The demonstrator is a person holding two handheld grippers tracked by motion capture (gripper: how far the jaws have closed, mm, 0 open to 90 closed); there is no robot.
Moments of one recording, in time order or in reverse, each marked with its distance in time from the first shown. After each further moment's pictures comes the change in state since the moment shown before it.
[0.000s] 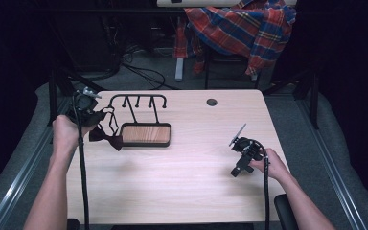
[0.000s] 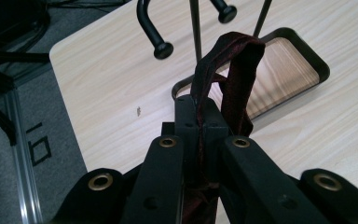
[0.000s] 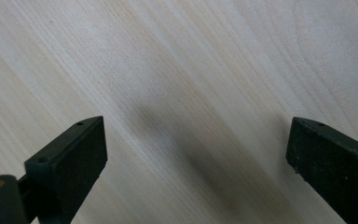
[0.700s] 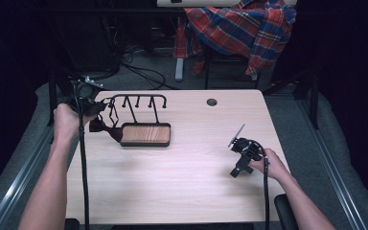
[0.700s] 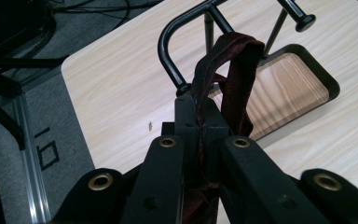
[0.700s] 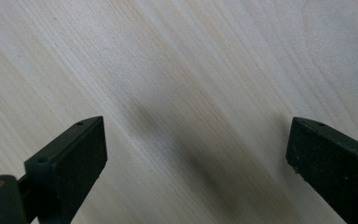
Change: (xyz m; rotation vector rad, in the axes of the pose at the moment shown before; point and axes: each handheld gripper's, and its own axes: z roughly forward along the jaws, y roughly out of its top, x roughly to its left) left arm 0.013 0.025 0.003 0.009 0.011 0.008; right arm 0.004 0.001 0.002 -0.006 -0.001 -0.001
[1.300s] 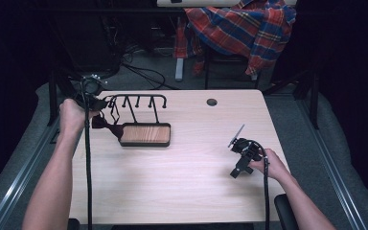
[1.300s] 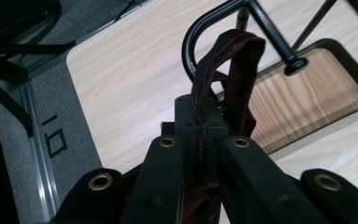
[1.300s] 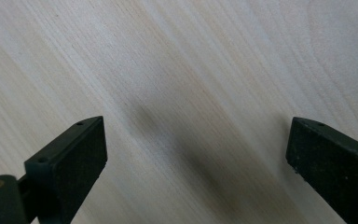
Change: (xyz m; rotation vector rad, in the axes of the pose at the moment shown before) left arm 0.011 0.013 0.027 0.071 0.030 -0.010; right arm 0.000 0.000 0.001 0.005 0.002 -0.009
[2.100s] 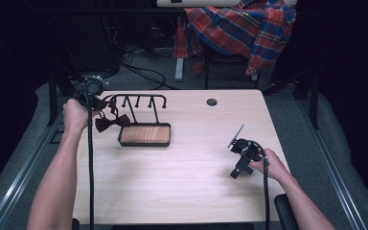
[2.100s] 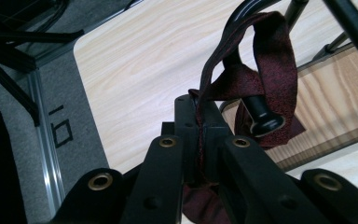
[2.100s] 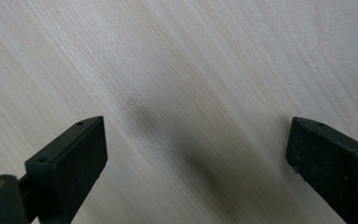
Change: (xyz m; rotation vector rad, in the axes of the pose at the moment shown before) left arm 0.012 0.001 0.029 0.039 0.036 -0.024; right arm 0.001 0.000 0.001 0.009 0.008 -0.005
